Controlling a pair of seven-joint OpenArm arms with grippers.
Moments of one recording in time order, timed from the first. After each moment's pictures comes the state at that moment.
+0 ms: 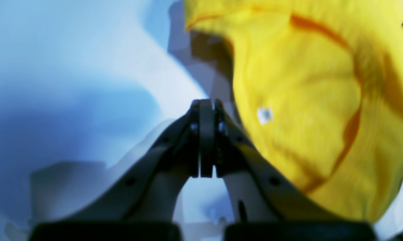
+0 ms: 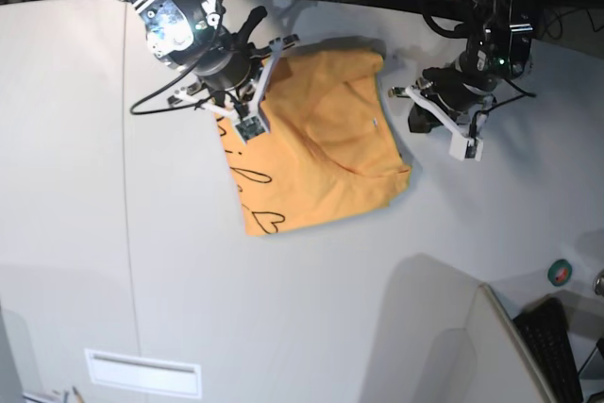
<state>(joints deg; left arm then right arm) 16.6 -15.7 -4.9 85.3 -28.1 -15.8 32.2 -12.1 11.4 -37.2 97.5 7.5 -8.7 -47.1</state>
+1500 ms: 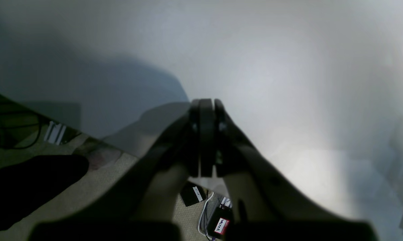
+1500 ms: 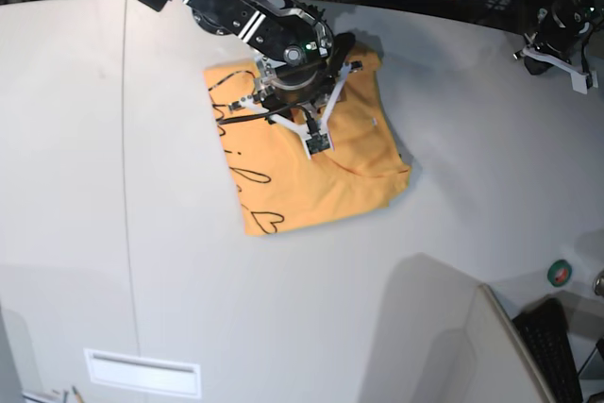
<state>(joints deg) 20.9 -17.6 -40.1 70.1 -28.3 -25.8 32.1 2.6 1.3 -55.9 77.4 8.5 -36.8 -45.3</state>
